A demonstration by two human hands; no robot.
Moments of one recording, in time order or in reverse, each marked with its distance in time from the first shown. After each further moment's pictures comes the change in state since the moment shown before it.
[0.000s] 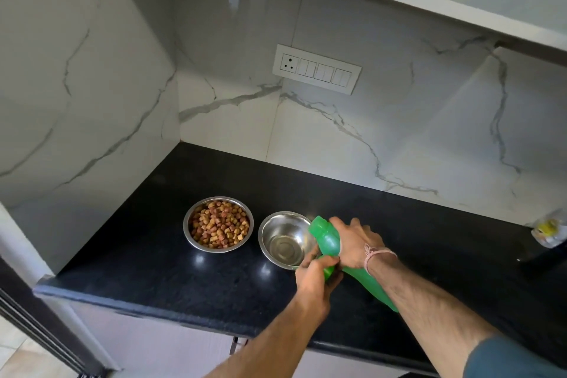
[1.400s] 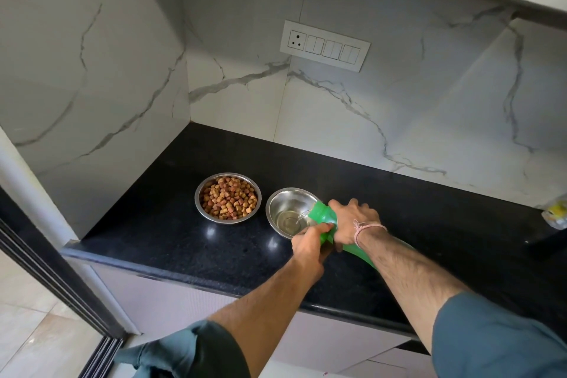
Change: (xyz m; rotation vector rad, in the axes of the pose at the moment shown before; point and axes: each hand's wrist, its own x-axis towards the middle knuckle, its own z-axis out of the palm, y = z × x) left_hand -0.001 0.014 -0.009 0.063 0.150 -0.067; right_hand -0.019 -0.025 0.002 -0.109 -0.047 0.033
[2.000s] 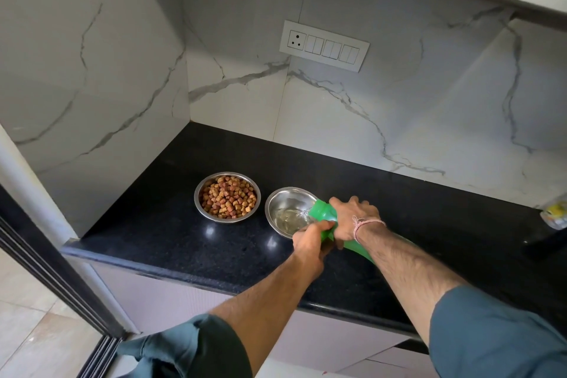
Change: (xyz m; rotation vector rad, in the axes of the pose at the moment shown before) left_hand 0.004 0.000 0.003 0.026 -0.012 -0.001; right_hand -0.002 0.000 -0.009 -0.018 -0.024 0.027
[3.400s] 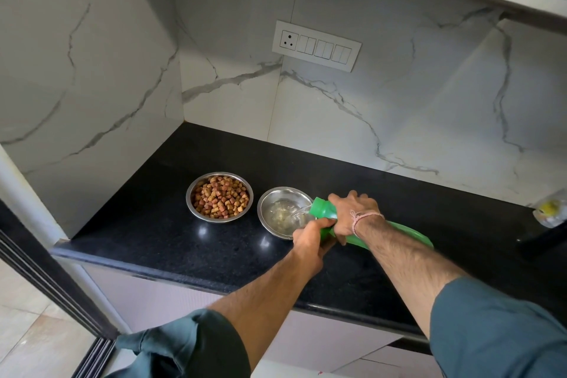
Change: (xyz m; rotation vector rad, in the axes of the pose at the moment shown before) left_hand 0.006 -0.008 0.017 -0.009 -0.025 -0.005; right_hand -0.008 0.014 -0.017 -0.085 -0.033 0.004
